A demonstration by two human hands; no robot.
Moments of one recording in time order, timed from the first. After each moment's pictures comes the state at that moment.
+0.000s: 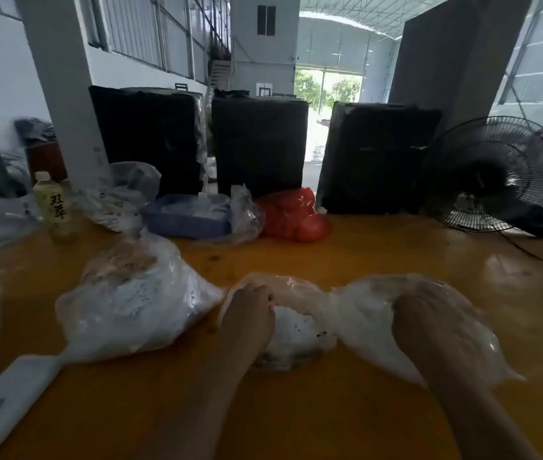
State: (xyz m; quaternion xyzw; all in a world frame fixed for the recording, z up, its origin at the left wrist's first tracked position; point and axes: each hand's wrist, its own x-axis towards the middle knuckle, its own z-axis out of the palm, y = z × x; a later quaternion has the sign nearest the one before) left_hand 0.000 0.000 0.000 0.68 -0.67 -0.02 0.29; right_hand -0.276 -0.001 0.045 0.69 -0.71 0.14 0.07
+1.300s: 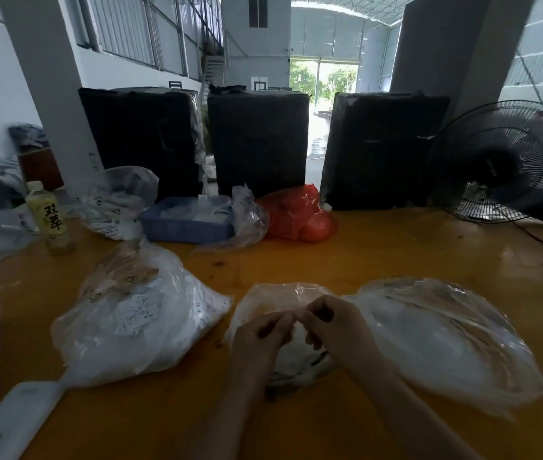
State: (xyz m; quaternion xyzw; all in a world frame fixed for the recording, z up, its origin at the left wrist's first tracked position) left_hand -0.002 0.022 -0.026 0.54 -0.49 -0.38 0.57; right_hand -0.158 -0.005 0.021 0.69 -0.51 0.38 -0.35
